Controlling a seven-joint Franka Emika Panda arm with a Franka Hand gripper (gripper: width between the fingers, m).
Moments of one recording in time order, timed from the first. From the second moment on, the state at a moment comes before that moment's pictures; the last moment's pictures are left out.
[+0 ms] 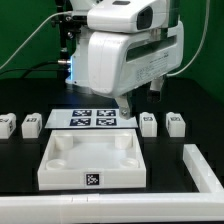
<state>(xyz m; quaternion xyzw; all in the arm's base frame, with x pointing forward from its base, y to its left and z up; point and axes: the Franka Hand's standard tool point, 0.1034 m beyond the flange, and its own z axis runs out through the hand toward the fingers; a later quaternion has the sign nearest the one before) 0.566 0.061 0.116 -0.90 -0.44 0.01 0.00</state>
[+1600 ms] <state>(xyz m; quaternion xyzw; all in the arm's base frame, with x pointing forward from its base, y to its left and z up) 0.527 0.017 0.108 -0.73 -0.69 0.00 0.00</state>
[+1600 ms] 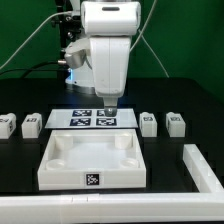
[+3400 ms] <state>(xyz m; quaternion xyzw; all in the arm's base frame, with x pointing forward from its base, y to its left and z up) 0.446 -0.022 0.006 -0.73 -0.69 -0.02 0.00</state>
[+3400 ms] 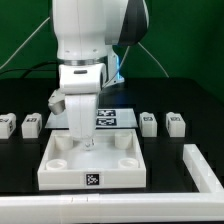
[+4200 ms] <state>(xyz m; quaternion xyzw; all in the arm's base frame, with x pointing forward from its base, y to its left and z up) 0.445 -0.022 0.006 -0.73 -0.69 -0.02 0.00</state>
